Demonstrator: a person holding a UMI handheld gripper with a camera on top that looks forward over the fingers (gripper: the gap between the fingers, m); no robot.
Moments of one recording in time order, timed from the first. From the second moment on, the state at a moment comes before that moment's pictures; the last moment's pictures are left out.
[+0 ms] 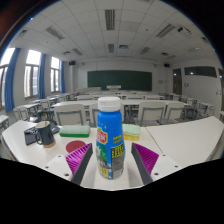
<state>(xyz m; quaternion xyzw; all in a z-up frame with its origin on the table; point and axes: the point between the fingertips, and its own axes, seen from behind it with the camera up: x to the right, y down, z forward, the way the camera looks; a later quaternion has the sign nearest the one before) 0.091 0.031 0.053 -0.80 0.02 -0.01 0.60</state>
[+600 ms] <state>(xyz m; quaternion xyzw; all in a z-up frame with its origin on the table) 0.066 0.080 0.113 -0.75 -0.06 -0.17 0.64</state>
